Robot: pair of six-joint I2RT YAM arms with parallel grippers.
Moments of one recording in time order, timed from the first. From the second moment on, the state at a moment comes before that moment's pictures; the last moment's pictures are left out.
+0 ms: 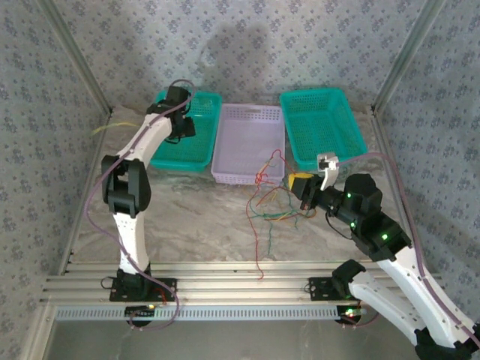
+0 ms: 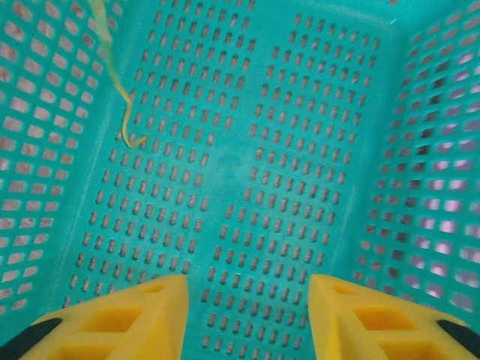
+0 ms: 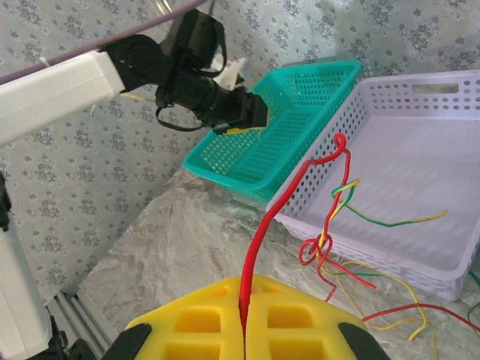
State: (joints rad) left arm -0.25 2.11 1.91 -0.85 -0.15 -0.39; right arm 0.57 0.64 0.84 -0.41 -0.21 0.44
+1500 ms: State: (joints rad) left arm -0.60 1.29 1.04 -0.35 0.27 -0.66; right arm 0.59 0.74 0.91 -0.39 -0.22 0.42
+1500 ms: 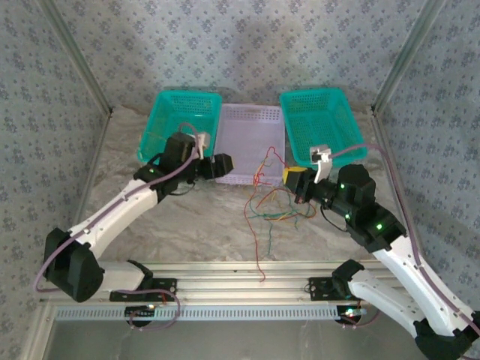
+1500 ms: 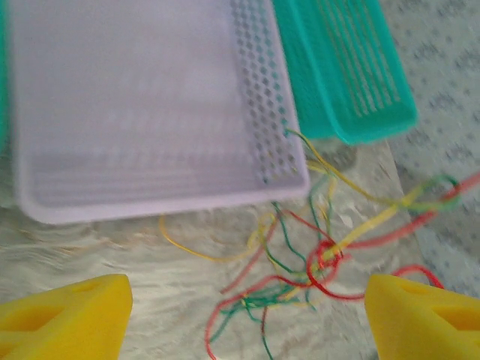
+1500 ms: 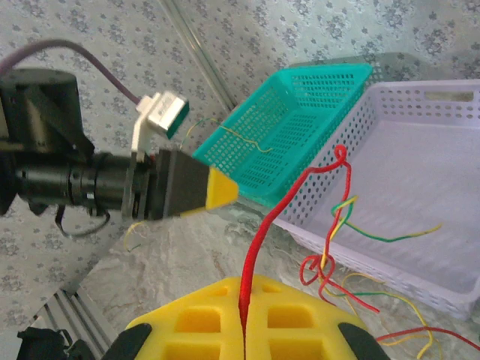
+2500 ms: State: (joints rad) left arm -0.85 1.50 0.90 -0.02 0.30 -0.64; right arm 0.59 0.72 1.07 -0.34 -0.35 0.46
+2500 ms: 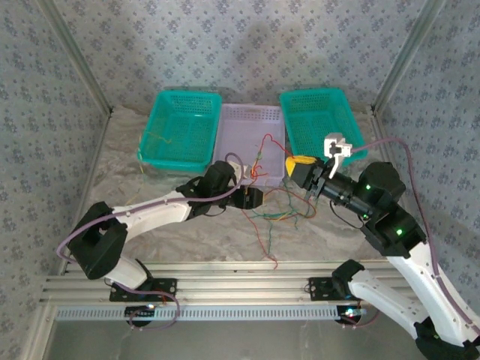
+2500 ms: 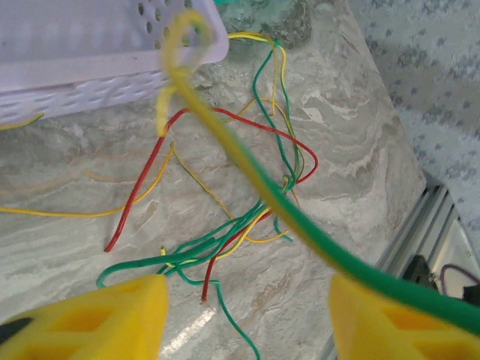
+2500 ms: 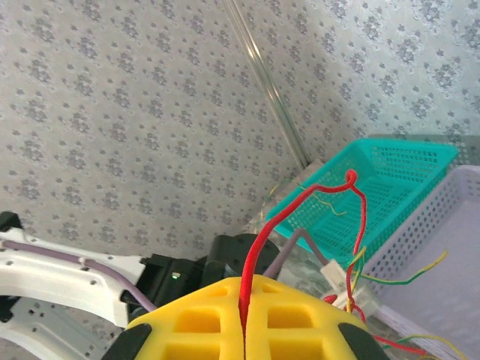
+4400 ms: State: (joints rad) left arm -0.78 1.09 1.11 -0.76 0.41 -0.34; right arm 0.56 0.83 1.19 -0.60 0.45 0.34
